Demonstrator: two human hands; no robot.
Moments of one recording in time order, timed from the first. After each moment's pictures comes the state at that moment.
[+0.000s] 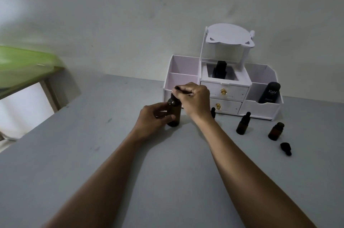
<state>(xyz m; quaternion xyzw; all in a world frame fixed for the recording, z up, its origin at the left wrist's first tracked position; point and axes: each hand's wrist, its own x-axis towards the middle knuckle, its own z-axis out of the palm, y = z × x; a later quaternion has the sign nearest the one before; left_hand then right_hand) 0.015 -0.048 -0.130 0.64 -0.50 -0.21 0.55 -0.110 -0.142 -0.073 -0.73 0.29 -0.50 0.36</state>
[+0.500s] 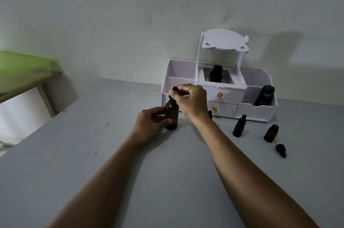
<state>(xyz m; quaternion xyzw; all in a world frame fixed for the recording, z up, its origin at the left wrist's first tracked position) 0.016 -0.051 -0.132 0.65 -0.50 -0.19 0.54 -0.112 -0.139 -0.059 -0.75 0.31 -0.49 0.32</state>
